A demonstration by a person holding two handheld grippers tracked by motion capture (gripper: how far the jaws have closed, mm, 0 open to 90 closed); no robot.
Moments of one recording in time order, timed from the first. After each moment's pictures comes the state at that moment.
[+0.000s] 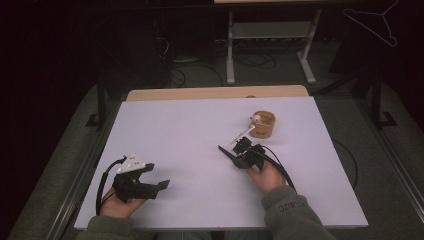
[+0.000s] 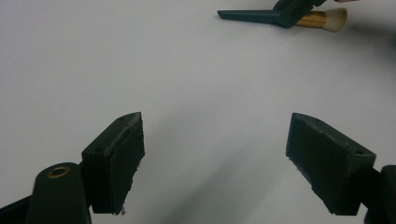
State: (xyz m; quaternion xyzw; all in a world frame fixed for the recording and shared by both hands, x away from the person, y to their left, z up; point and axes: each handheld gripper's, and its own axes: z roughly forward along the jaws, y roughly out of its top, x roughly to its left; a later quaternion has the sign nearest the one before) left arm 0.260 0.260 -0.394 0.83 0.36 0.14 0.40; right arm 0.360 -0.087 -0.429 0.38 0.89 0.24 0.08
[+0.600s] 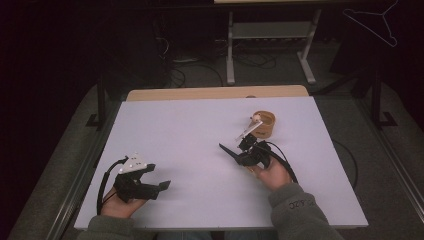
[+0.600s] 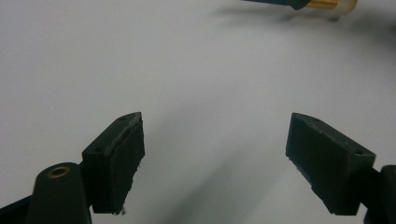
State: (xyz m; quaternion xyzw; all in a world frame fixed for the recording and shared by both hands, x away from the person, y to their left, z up) left arm 0.260 0.258 -0.395 0.84 0.35 0.14 0.39; right arm 0.360 -0.102 -0.411 0.36 0.89 0.26 0.06
